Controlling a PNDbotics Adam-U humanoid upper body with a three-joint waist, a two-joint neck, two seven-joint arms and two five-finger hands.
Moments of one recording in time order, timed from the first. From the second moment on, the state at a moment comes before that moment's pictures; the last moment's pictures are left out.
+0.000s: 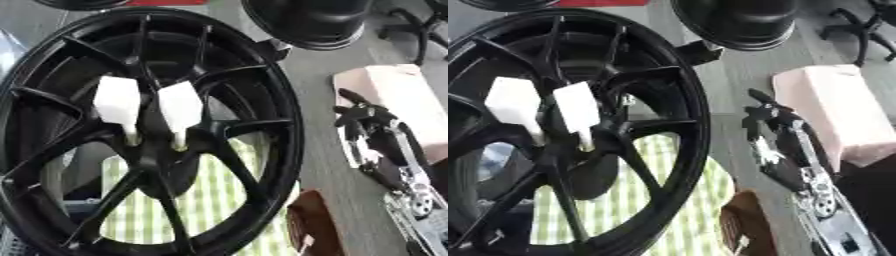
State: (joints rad) left arm -1.09 0.97 -0.44 -1.99 -0.10 0.07 -0.81; right arm 0.19 -0.35 -0.20 -1.98 -0.05 -0.49 0.02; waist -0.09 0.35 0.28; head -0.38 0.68
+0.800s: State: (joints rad) left arm -1.25 0.82 -0.57 -1.99 -0.11 0.20 -0.90; right arm 0.21 -0.36 -0.20 -1.98 -0.04 -0.51 0.03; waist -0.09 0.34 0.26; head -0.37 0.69
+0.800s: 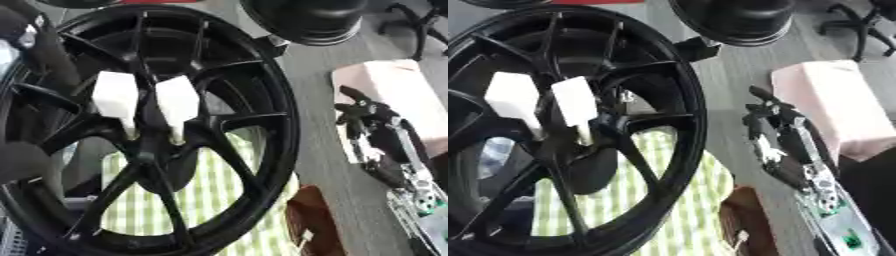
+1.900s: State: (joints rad) left arm -1.20 0.76 -0.59 -1.99 -0.32 0.34 -0.84; right arm 0.16 -0.36 -0.18 -1.98 -0.05 -0.49 0.07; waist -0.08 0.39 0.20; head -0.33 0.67
